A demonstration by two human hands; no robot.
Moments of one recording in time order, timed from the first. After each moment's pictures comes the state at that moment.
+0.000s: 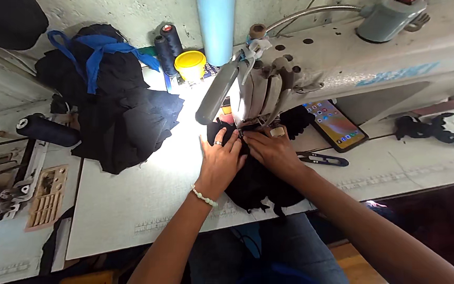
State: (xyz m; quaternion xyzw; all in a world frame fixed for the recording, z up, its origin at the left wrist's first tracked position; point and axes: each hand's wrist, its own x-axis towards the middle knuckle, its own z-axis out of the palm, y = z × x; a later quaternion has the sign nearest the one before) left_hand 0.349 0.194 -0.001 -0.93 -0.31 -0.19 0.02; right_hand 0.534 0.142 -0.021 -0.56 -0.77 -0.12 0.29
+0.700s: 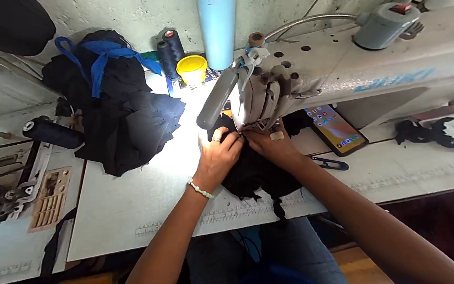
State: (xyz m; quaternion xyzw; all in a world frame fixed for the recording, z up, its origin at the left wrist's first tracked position) left_hand 0.347 0.217 -0.003 -0.93 -0.25 -0.28 0.08; right_hand 0.549 0.173 -0.023 -0.56 -0.77 -0.08 0.30
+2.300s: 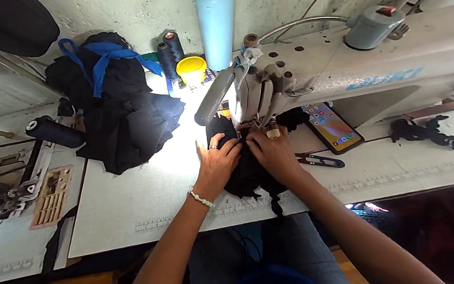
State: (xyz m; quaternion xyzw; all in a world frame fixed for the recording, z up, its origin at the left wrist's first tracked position) left_hand 0.343 0.194 -0.008 -0.92 -0.30 -0.25 0.02; right_hand 0.523 0.139 0.003 -0.65 -0.68 -0.02 0.34
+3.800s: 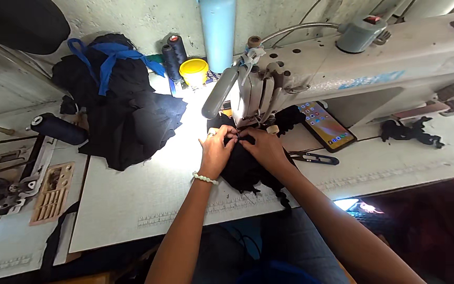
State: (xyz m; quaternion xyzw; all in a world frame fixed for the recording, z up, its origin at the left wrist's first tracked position) left_hand 0.356 0.218 0.000 -0.82 -0.40 -0.31 -0.27; right_hand 0.507 0.152 0.020 -0.73 -0.59 0.19 0.29
